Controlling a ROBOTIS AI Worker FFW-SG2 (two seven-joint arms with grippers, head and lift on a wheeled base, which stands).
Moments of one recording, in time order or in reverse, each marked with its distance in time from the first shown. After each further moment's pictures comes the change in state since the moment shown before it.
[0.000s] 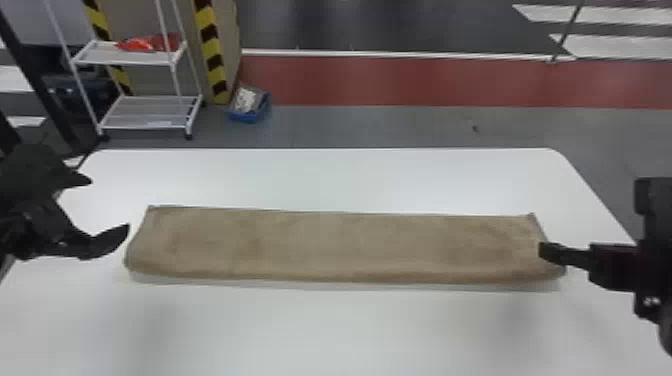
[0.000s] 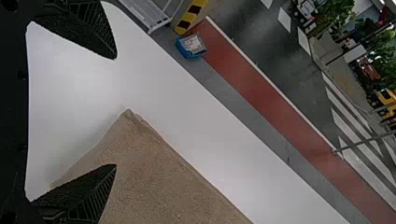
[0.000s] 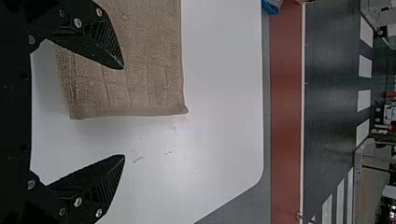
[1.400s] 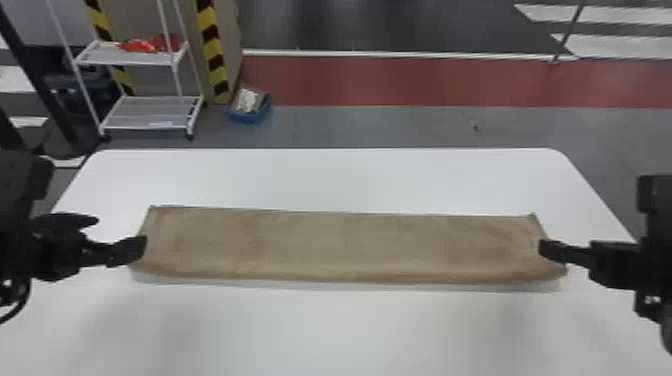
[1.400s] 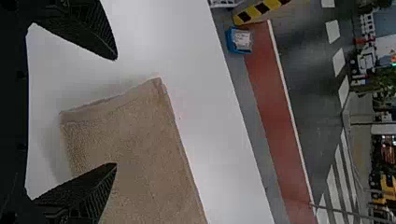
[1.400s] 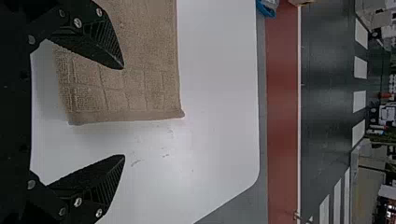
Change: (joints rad) left arm -0.010 -0.095 0.001 -0.114 0.245 0.559 0.153; right arm 0.000 0.011 0.002 -0.026 0.001 0.013 0.000
